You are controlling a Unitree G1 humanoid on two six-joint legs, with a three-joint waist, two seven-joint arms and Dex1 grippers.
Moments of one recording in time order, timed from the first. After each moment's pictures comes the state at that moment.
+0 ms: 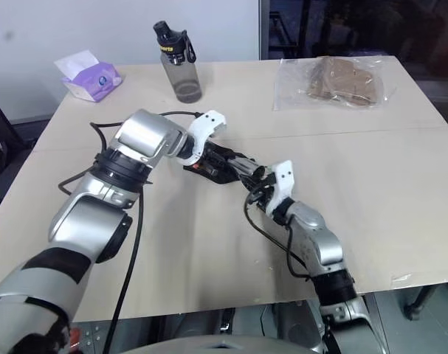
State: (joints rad) left arm -1.13 0.46 -0.42 0.36 -0.16 1.31 -0.85; right arm -0.34 -0.08 0.21 0.07 0.31 0.27 0.47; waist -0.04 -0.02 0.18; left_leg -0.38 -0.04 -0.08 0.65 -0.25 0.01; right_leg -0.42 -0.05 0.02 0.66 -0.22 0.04
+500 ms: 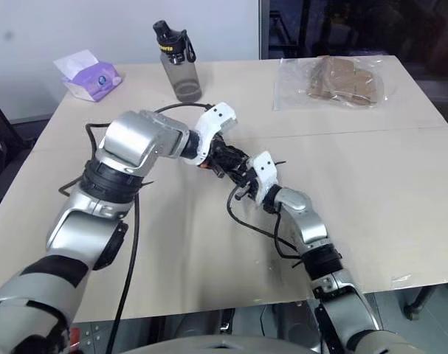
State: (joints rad) left arm -1.07 0.49 -0.35 0.07 -0.27 1.33 -0.85; right arm -0.50 0.02 0.15 0.29 0.30 0.23 0.60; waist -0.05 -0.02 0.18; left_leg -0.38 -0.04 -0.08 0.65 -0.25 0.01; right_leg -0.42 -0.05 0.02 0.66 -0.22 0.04
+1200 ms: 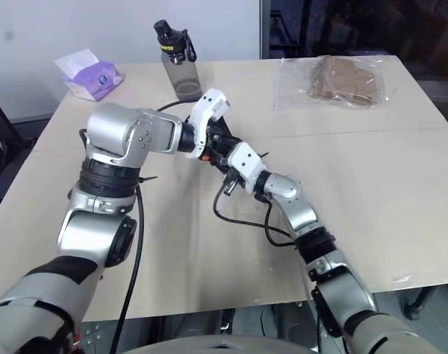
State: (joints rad) left arm -1.08 0.38 -0.14 0.14 -0.36 1.43 -0.75; right arm -0.63 -0.09 0.32 0.39 -0.04 -0.11 0.65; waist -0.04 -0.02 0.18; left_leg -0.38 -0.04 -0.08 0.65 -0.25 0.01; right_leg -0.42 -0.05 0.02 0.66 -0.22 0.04
